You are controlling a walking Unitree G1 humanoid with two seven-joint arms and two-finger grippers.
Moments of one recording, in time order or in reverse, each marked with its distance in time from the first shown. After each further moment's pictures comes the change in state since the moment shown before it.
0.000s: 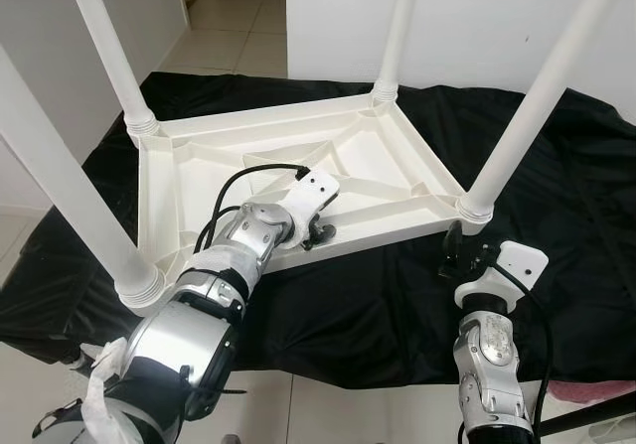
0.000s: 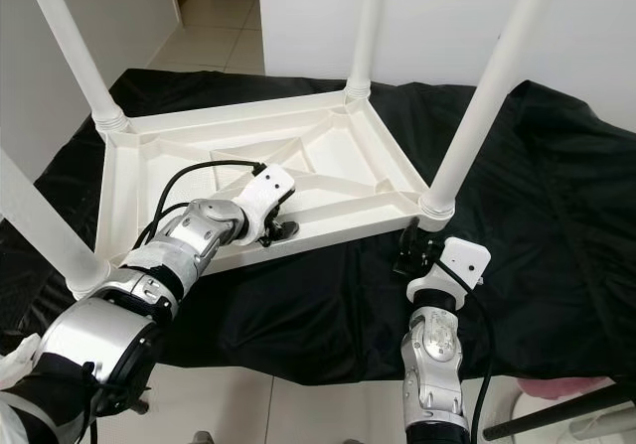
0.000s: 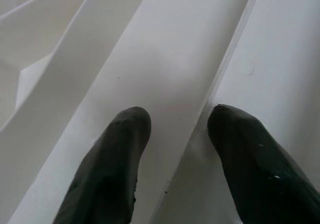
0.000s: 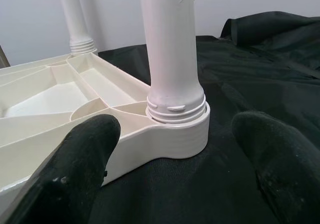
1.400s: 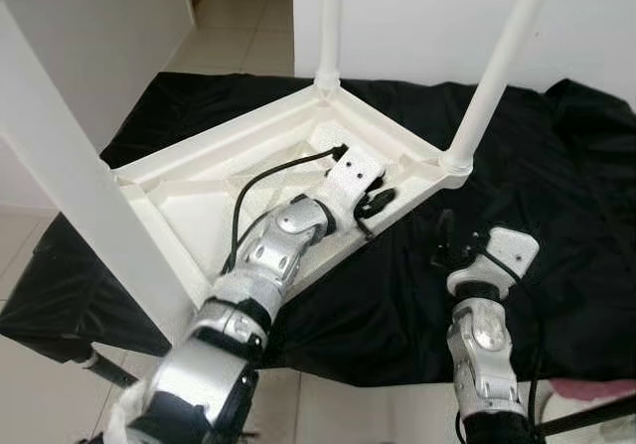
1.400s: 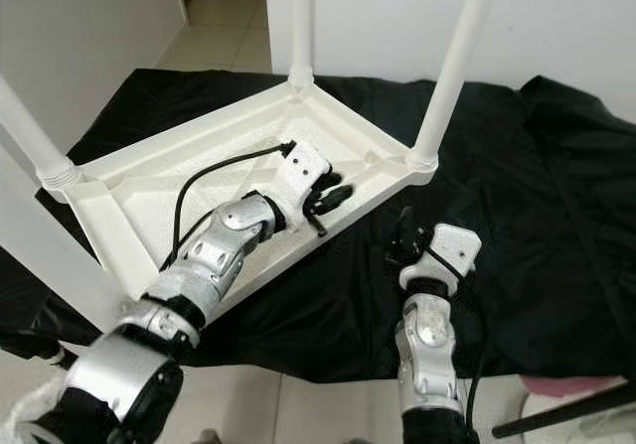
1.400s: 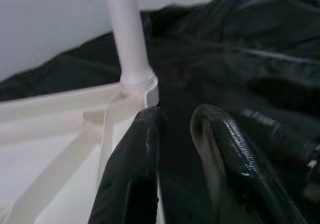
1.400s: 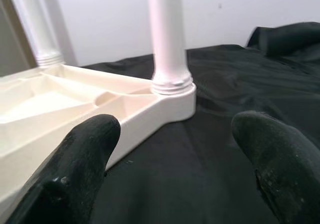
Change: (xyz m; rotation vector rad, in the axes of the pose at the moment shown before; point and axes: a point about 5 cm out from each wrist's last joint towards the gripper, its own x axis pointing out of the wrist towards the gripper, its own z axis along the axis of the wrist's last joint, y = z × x) left arm -0.020 -0.049 0.065 0.048 -0.650 -0.185; right arm 0.011 0.018 0.007 -0.005 -0.032 0.069
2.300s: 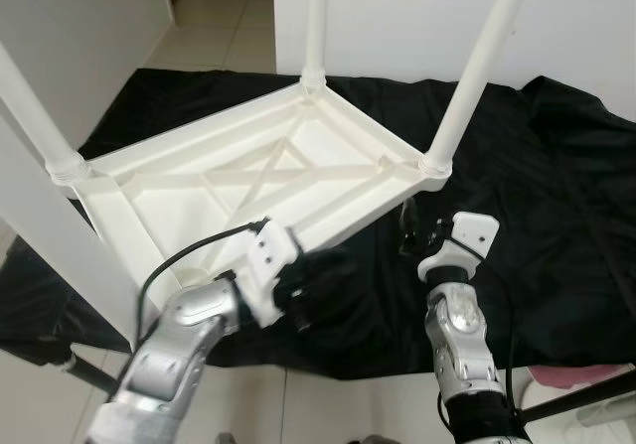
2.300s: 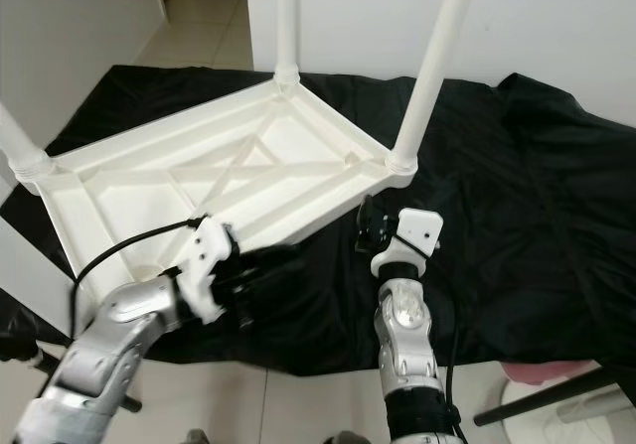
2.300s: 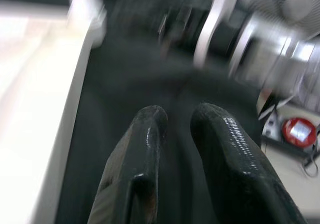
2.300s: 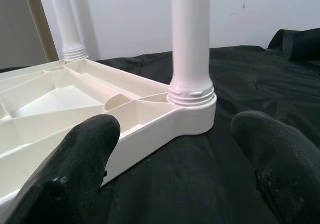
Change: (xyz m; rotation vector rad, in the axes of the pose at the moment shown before) left arm -0.161 -0.048 -0.035 -0.198 0.116 -0.105; right arm 0.010 0.028 -0.007 0.024 0.032 0.131
